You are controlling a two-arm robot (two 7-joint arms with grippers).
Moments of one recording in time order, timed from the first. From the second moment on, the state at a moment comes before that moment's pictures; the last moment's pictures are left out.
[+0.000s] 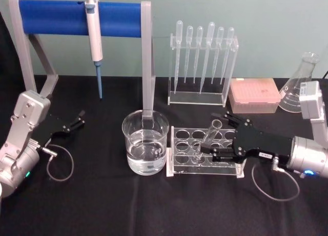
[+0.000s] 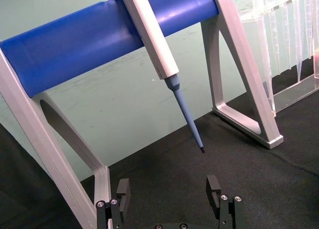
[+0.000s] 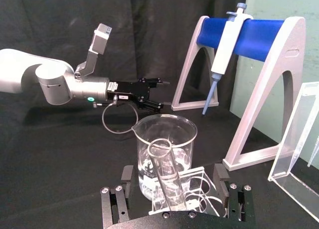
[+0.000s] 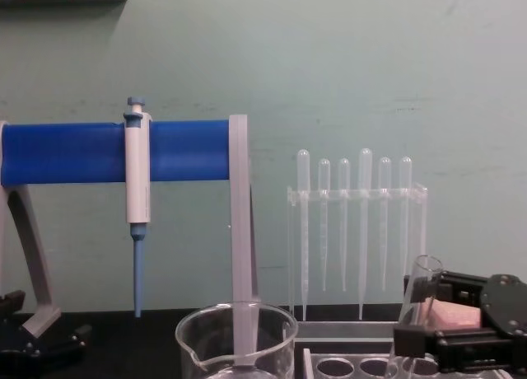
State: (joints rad) left arm -0.20 0.60 0.45 -1.41 -0.25 -0.12 0.03; right arm 0.38 0.63 -0.52 -1.35 0.61 -0.16 0.92
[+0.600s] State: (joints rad) left arm -0.20 0.60 0.45 -1.41 -0.25 -0.12 0.03; right arm 0.42 0.60 -0.54 -1.32 0.60 -0.17 0.90
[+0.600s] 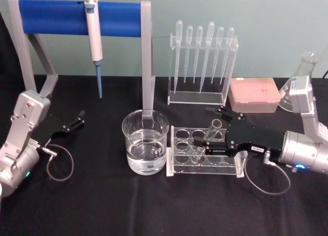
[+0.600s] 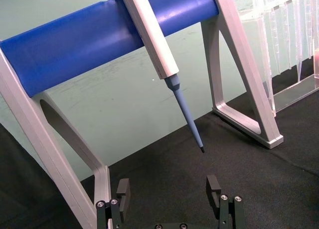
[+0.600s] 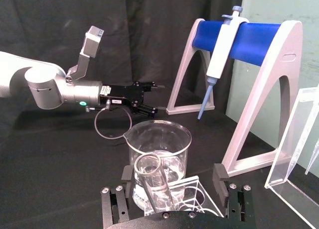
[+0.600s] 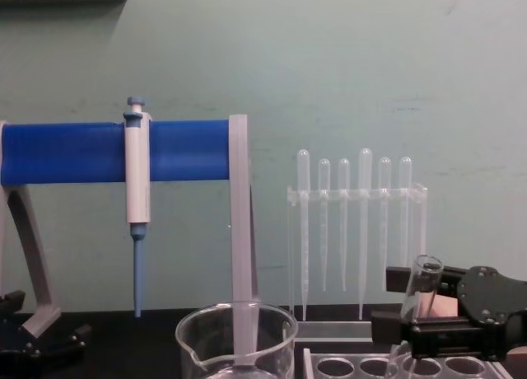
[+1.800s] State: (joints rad) left arm -0.20 0.60 0.45 -1.41 -0.25 -0.12 0.03; right arm 0.41 0.60 -0.53 -1.32 0.60 -0.17 0.90
